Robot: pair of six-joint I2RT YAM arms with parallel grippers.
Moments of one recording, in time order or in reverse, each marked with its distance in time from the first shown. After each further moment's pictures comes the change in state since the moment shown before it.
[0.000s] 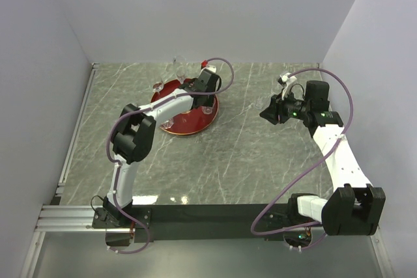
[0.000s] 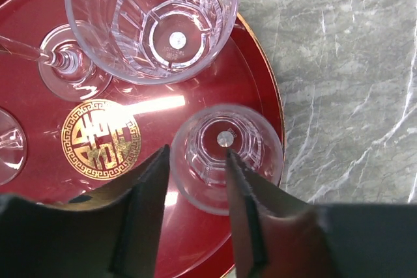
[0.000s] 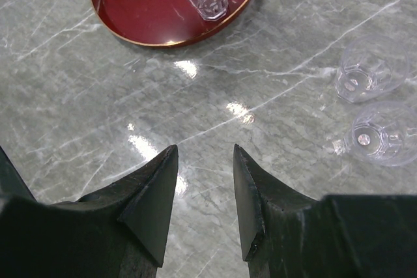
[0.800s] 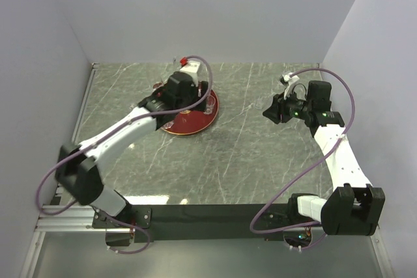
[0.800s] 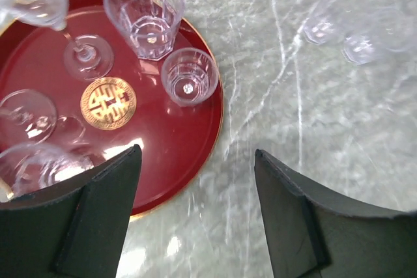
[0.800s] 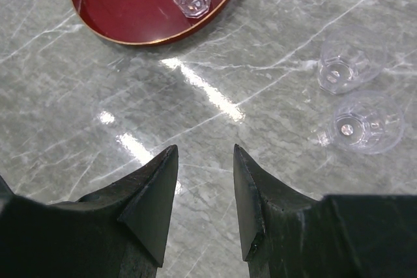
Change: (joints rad) left arm -0.023 -0.554 -0.370 0.087 0.150 0.035; right arm -0.020 0.001 0.000 -0.001 0.033 -0.010
